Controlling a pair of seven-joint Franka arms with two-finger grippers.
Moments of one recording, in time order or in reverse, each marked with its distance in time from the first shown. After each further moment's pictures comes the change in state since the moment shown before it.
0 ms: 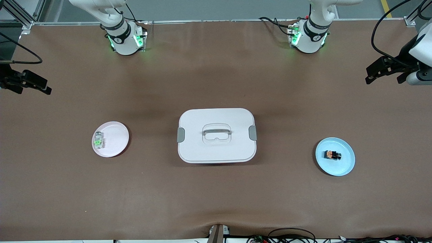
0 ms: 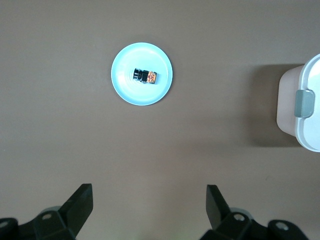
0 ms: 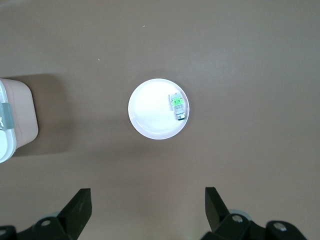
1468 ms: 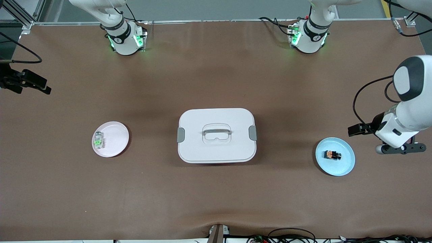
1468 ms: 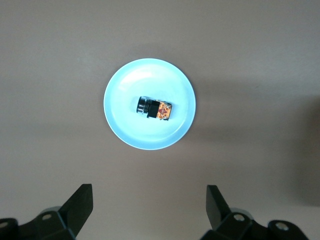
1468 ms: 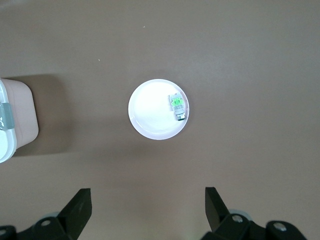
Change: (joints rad) left arm 0.059 0.399 0.018 0.000 0.000 0.322 0.062; right arm 0.000 -0.003 0.000 0.000 0.000 0.000 -0.001
